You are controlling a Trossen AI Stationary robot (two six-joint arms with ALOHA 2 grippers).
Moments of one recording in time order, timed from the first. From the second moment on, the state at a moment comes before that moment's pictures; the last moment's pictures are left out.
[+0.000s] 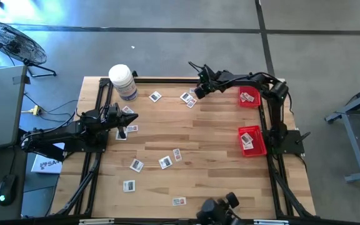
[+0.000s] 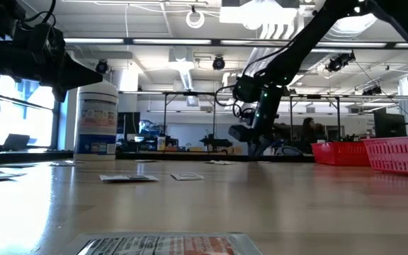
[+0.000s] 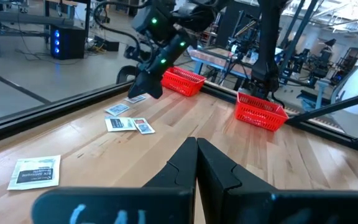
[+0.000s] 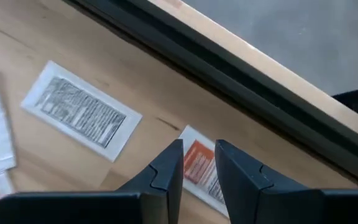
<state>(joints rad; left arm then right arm) 0.21 0.05 0.04 -0.01 -0.14 -0.26 -0.70 2.02 1.28 -0.35 0.23 0.27</state>
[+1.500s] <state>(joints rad) 0.21 0.05 0.04 -0.01 -0.14 -0.26 0.16 2.04 1.38 -0.78 0.13 0.48</state>
